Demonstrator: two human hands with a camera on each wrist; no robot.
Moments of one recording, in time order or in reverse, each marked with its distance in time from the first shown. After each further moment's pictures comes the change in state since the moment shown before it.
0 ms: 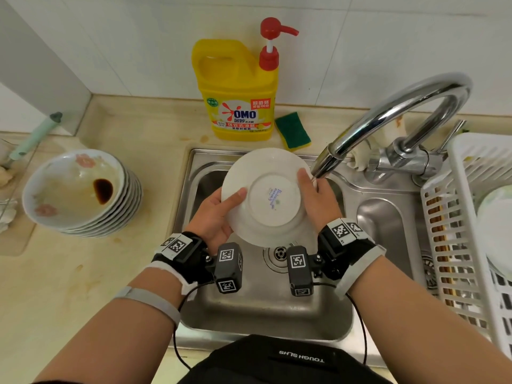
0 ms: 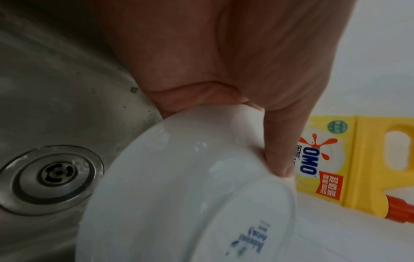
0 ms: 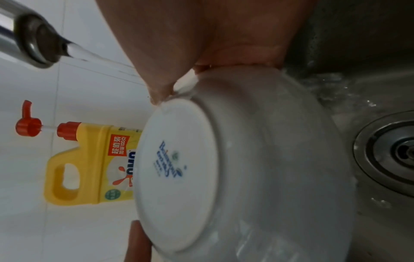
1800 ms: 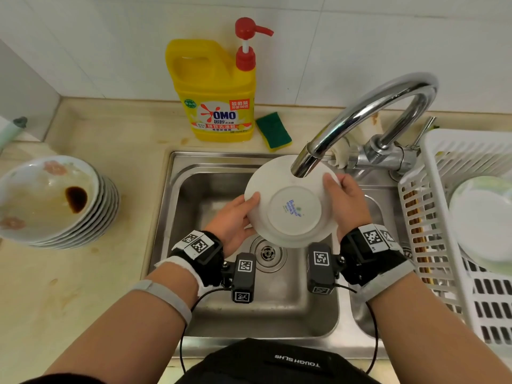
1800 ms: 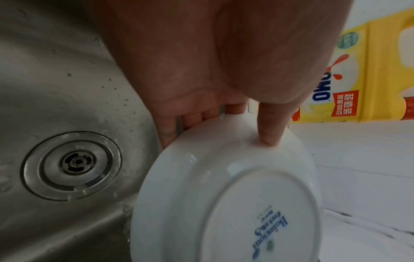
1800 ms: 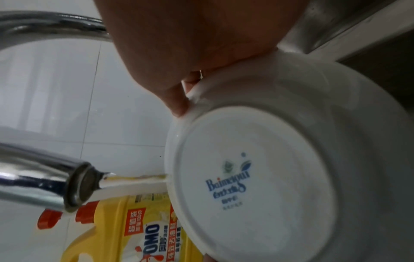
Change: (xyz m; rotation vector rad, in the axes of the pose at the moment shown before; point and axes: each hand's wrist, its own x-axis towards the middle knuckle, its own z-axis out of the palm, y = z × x) left_hand 0.018 -0.031 0.044 0.108 -0.048 -0.179; right_hand -0.001 0.021 -0.061 0.132 0.229 -0.080
